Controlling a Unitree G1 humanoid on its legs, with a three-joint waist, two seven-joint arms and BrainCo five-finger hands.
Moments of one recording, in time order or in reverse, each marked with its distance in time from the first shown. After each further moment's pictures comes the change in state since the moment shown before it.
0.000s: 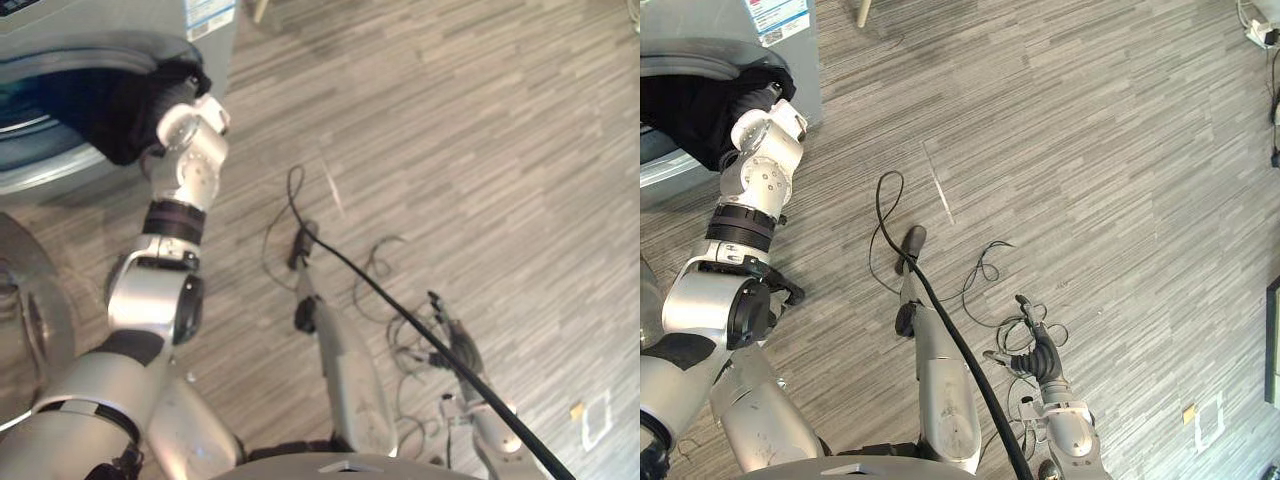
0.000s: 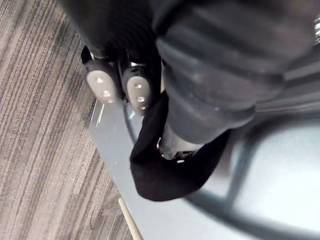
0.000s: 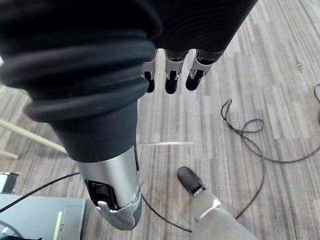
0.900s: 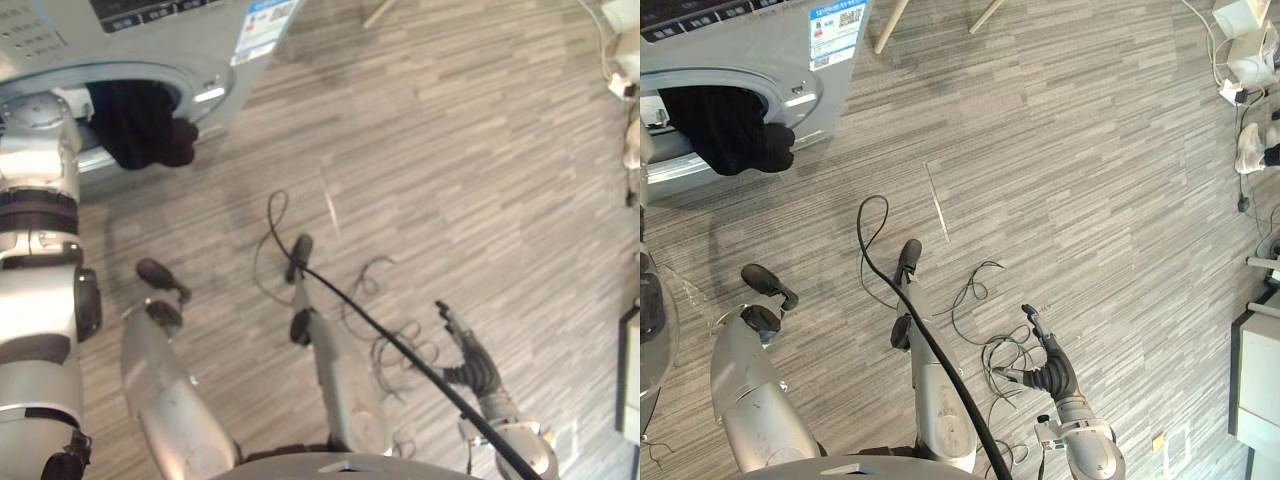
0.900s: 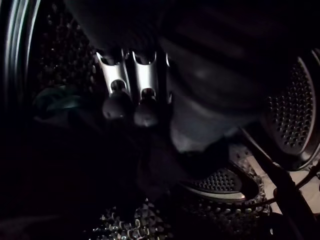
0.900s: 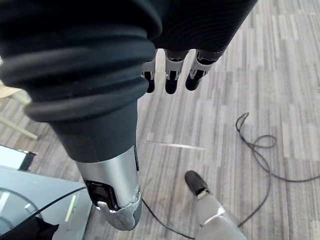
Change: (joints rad) left arm 0.027 0.469 0.048 0.012 0.564 0.041 -0.381; right arm 0.107 -0.028 -0.061 -0.070 -0.003 -0.033 0.090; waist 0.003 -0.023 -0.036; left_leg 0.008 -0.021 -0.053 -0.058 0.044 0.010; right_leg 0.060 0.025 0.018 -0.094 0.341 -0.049
